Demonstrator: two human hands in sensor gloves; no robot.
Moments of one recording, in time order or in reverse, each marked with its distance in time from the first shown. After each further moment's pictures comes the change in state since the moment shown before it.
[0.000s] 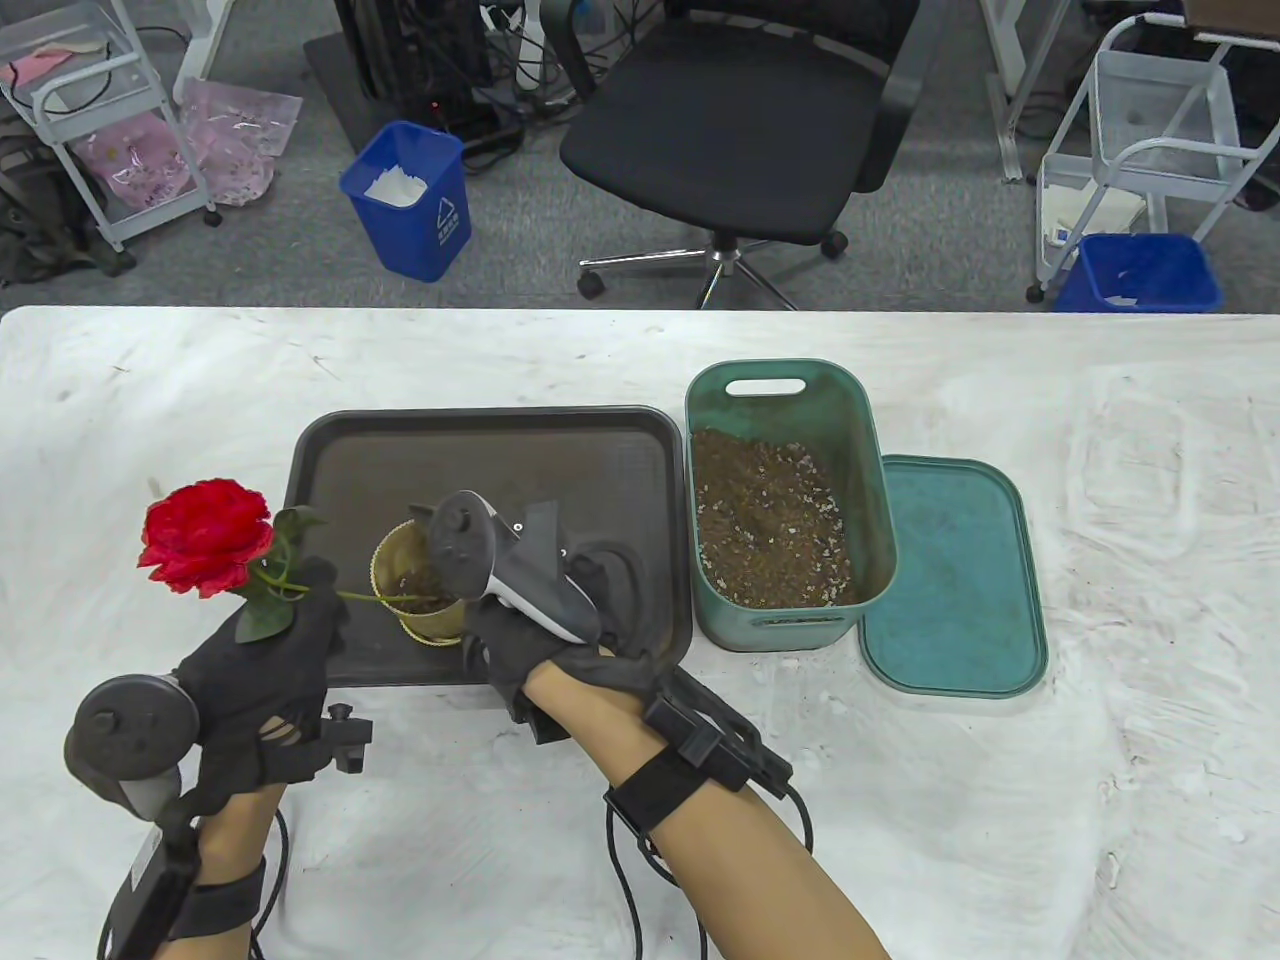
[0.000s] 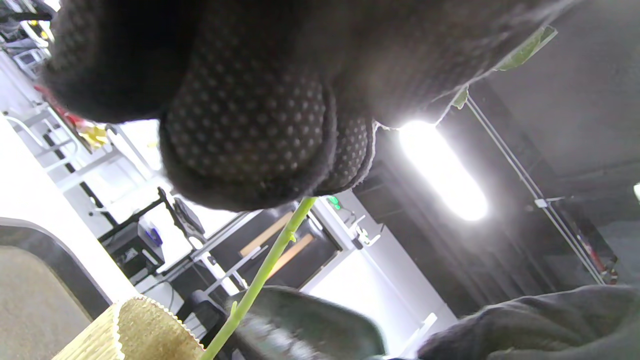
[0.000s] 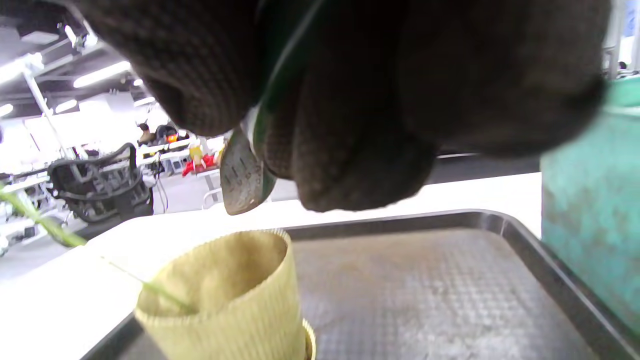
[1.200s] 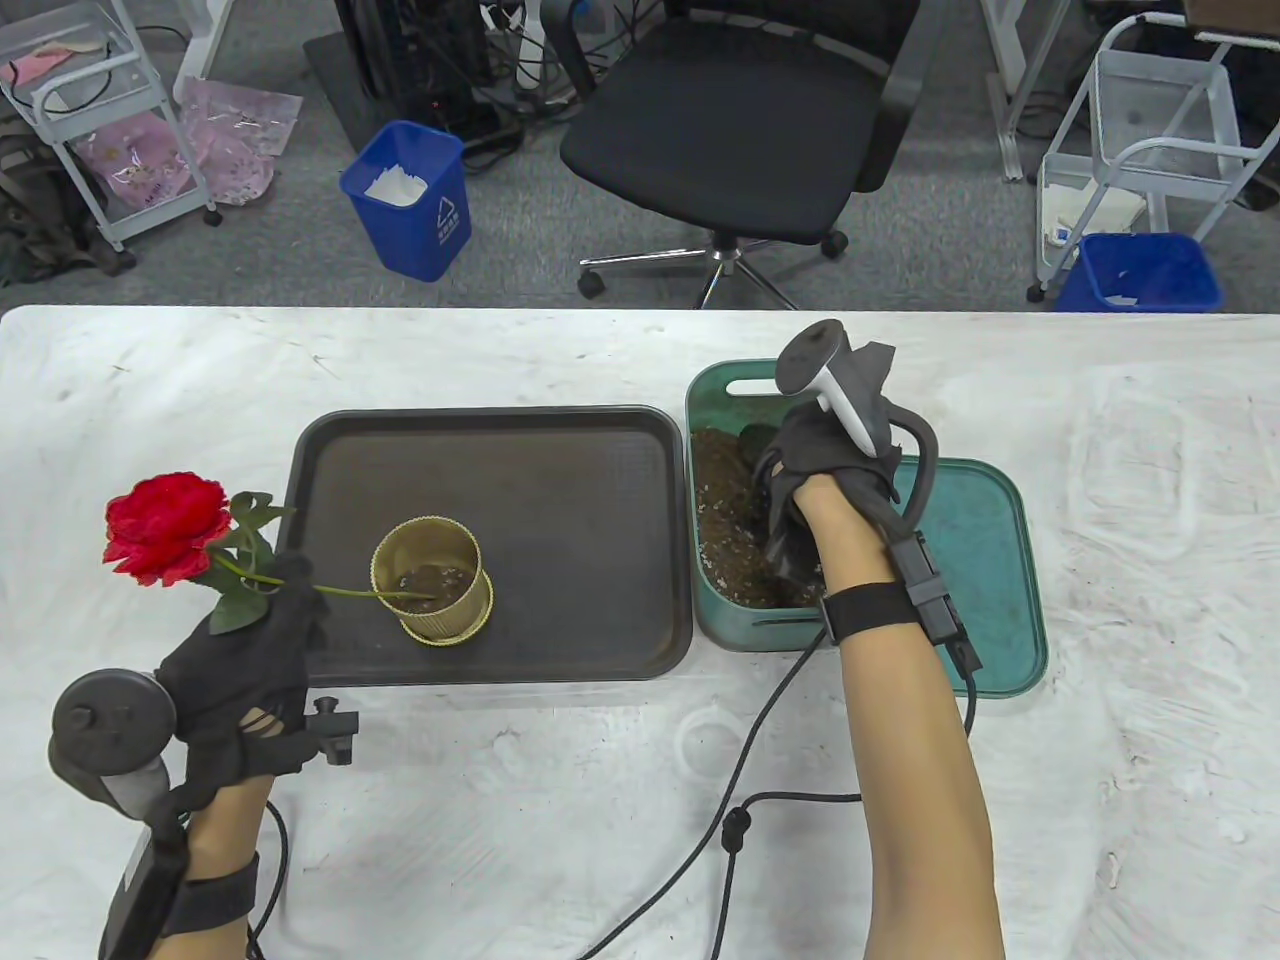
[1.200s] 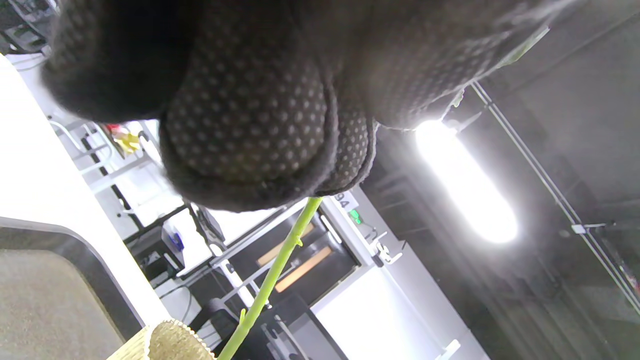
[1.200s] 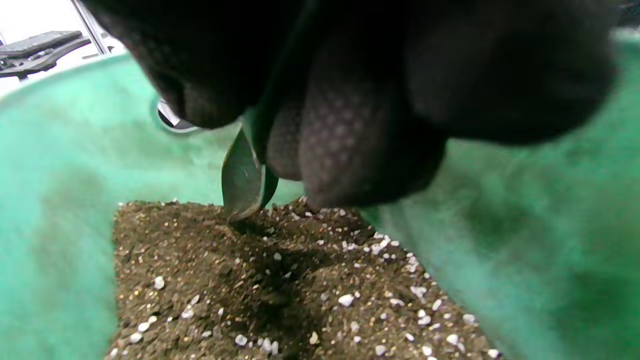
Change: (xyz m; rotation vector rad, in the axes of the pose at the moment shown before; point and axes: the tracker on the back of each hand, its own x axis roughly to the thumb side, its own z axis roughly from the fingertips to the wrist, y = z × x) left_hand -0.013 0.009 -0.003 0.040 0.083 0.025; right_hand -0.244 -0.021 -0.099 0.221 0.612 -0.019
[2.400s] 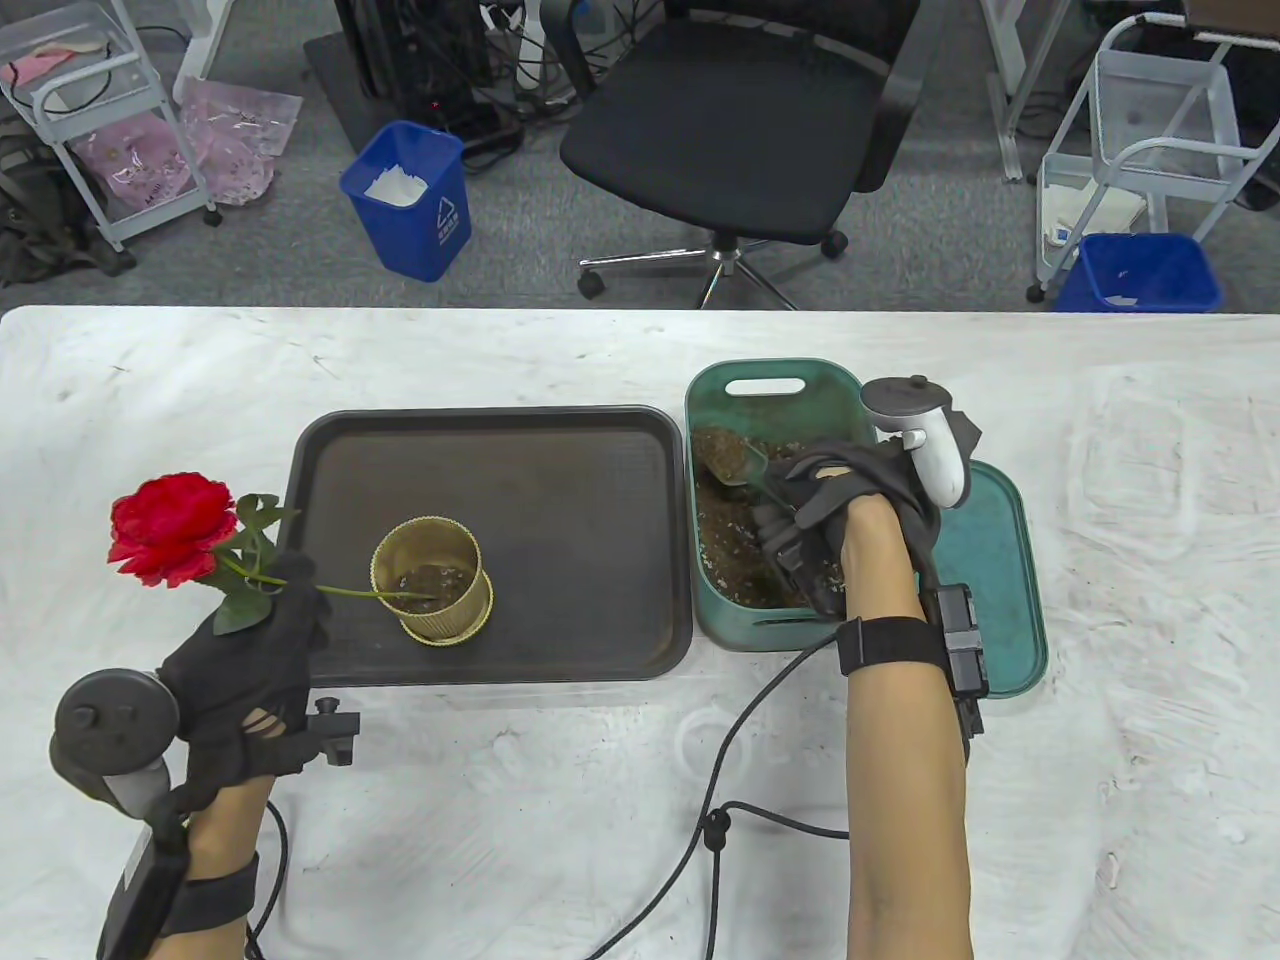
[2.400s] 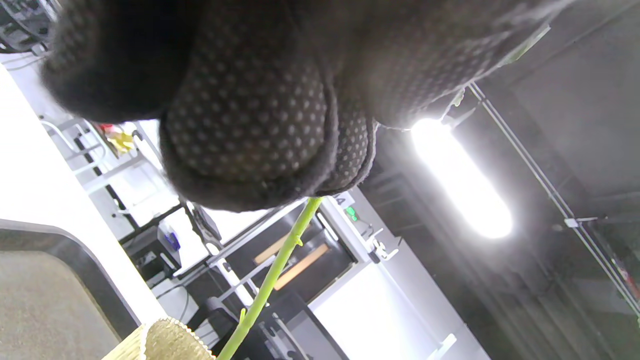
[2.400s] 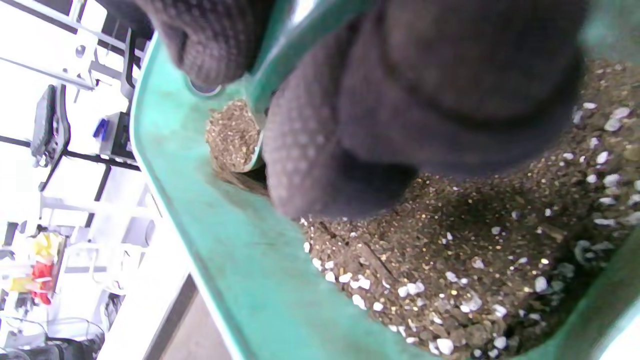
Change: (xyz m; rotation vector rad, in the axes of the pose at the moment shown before) left_hand 0.000 -0.001 0.000 -0.008 -0.016 -0.006; right_hand -0.057 0.019 0.012 0.454 0.023 -0.705
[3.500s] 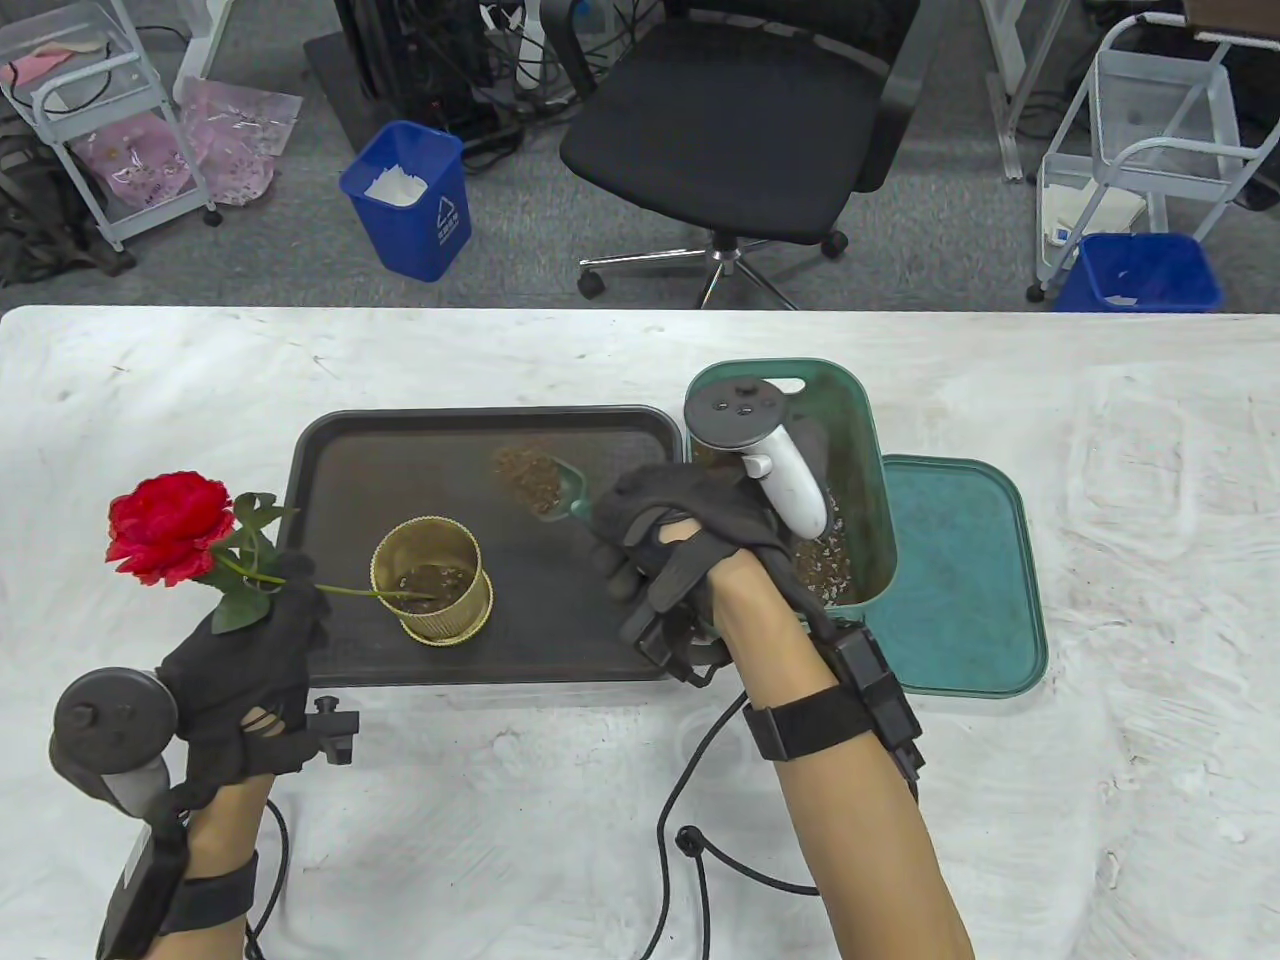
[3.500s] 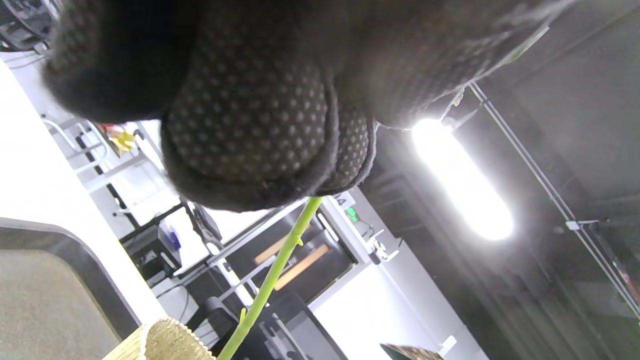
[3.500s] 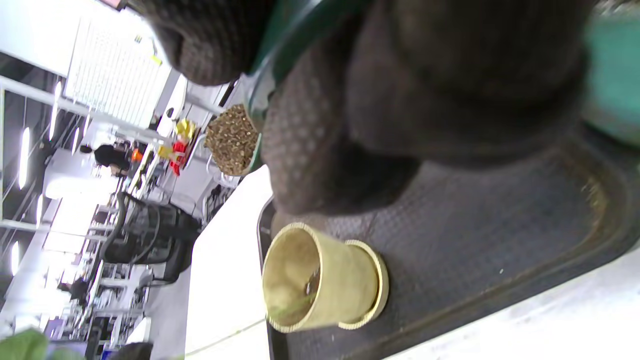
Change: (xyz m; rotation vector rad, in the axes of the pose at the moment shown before) left_hand 0.000 0.000 -0.001 0.001 0.004 0.006; right_hand 0.073 0.125 0.091 0.186 -0.356 0.231
